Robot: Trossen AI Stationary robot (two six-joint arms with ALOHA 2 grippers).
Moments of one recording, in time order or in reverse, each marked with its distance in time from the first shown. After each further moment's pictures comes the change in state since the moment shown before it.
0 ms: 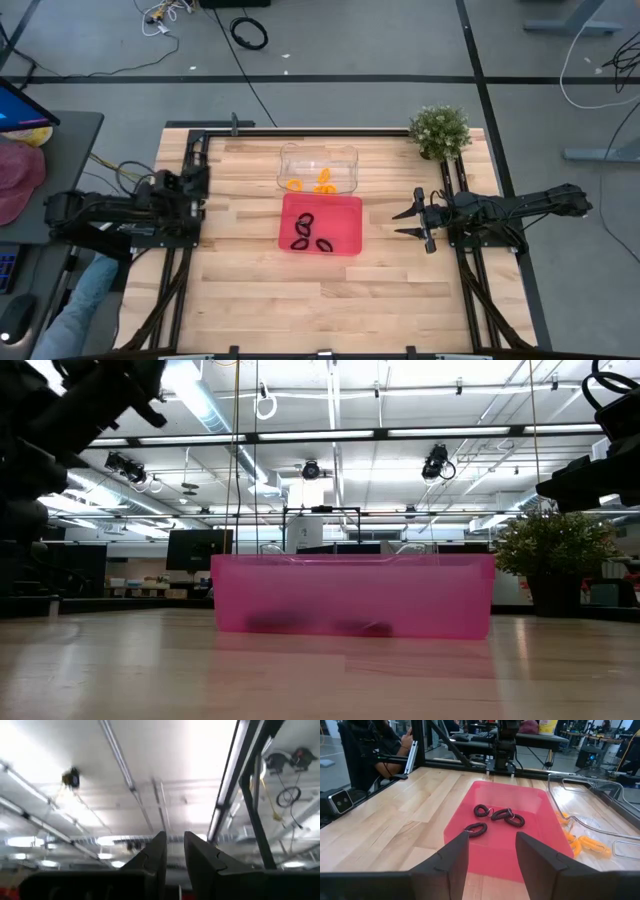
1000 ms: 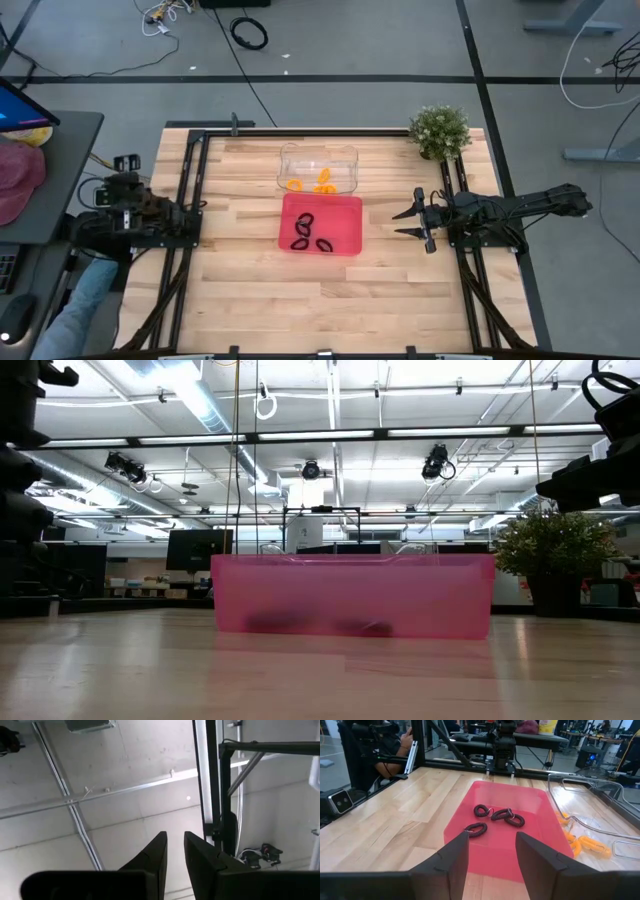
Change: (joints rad) left arm -0.006 -0.629 -0.001 -0.002 0.129 0.095; right arm 0.000 0.000 0.000 0.000 0.000 0.000
